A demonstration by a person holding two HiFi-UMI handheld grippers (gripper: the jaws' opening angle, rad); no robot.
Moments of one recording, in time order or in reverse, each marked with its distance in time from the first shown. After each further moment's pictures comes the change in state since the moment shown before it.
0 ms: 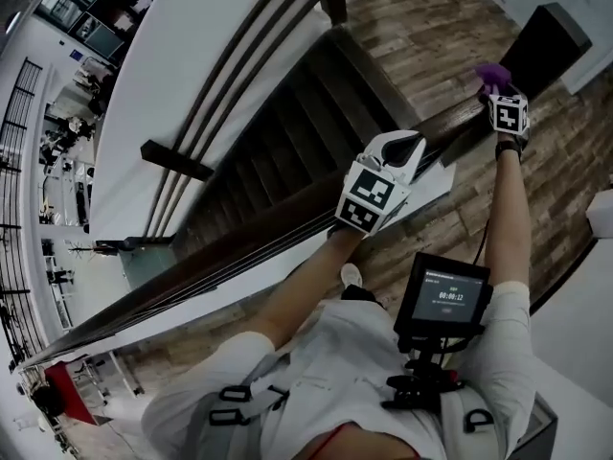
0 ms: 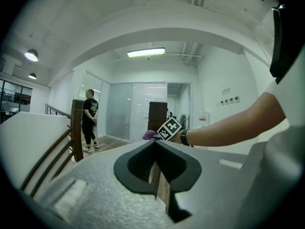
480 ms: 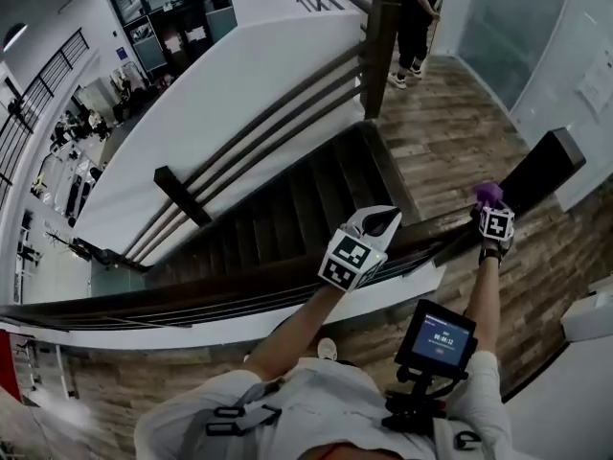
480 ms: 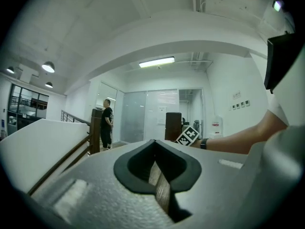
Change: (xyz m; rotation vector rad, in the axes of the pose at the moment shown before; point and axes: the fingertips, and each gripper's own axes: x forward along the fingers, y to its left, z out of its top) left arm -0.098 0.061 0.020 -0.024 -0.070 0.151; right arm -0.039 0.056 -0.005 0.064 0.050 0.076
